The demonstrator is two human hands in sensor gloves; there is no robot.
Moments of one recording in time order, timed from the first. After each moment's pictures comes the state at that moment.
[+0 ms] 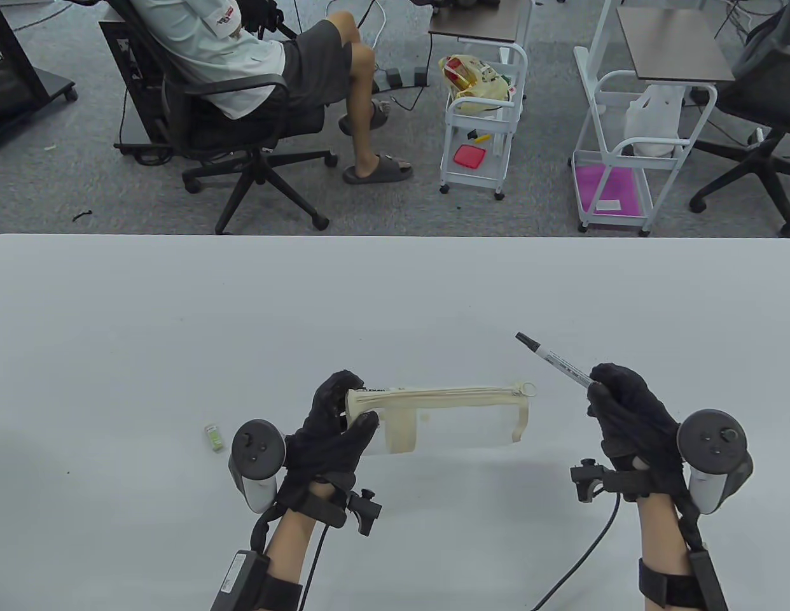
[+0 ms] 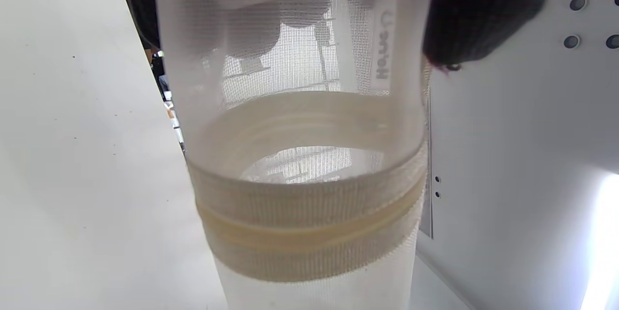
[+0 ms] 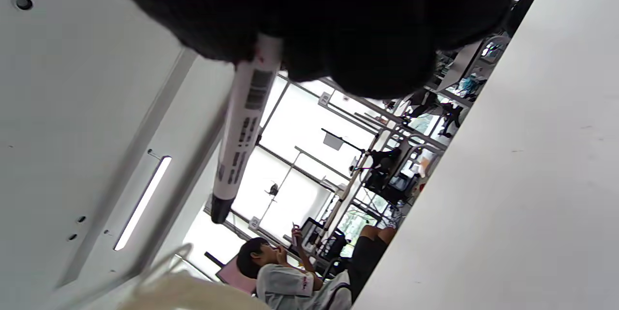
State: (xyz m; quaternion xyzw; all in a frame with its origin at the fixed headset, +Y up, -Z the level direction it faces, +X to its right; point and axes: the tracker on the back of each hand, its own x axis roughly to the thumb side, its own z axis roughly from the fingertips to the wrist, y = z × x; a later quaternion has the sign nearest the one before) left_hand -0.156 -0.711 -0.286 0.07 -0.14 0.63 0.76; right_hand 0.300 -0.668 -0.277 -0.02 -0.21 0.82 0.54
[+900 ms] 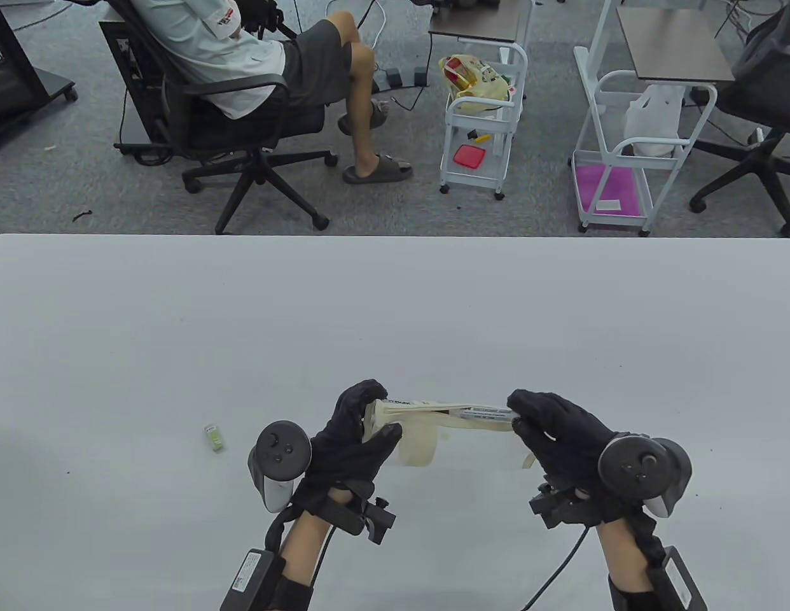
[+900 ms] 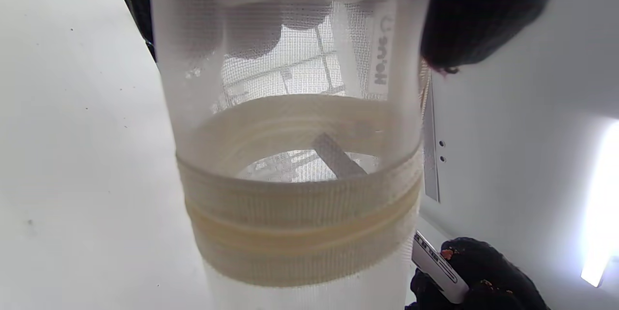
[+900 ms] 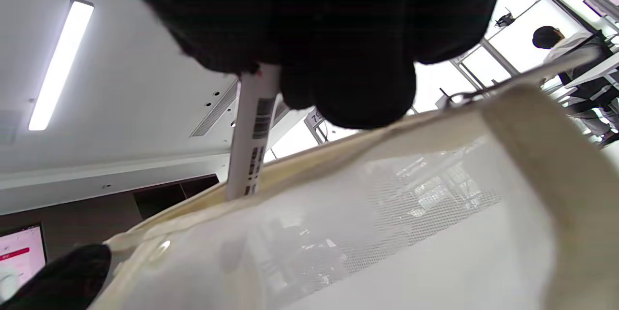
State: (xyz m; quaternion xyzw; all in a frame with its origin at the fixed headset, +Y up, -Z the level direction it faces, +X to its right) left_hand -0.133 -0.713 -0.282 0.05 -0.17 0.59 0.79; right_hand 0.202 -0.647 -0.252 0.19 -0.22 0.89 0.36
